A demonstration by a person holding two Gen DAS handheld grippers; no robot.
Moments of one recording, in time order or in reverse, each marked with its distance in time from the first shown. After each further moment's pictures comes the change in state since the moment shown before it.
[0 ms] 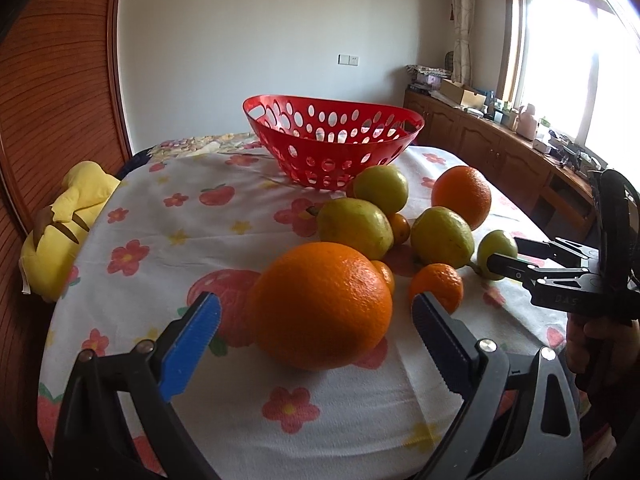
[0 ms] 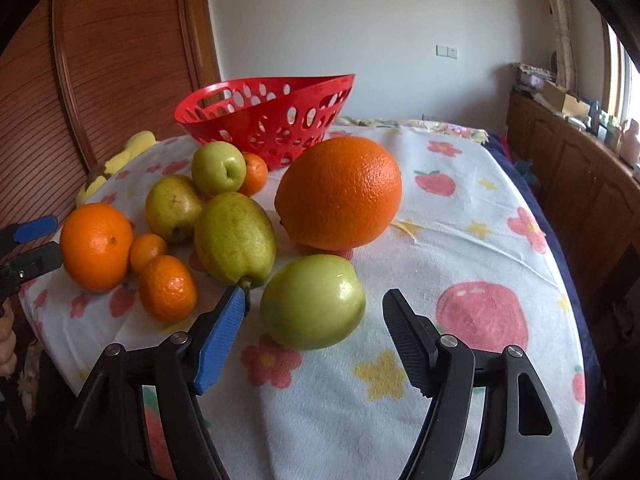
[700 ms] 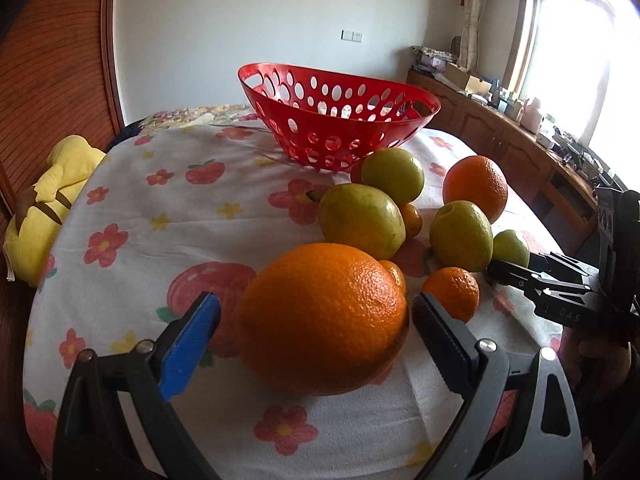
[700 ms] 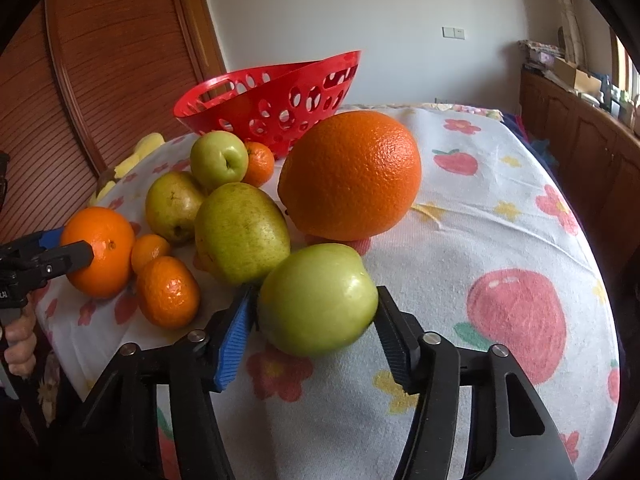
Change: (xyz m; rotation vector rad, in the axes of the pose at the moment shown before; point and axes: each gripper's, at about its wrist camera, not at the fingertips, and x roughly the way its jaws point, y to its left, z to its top) left arm 0.030 0.007 0.011 -0.038 0.109 -0.033; right arm 0.016 -0.005 -0.002 0.053 0.017 0.074
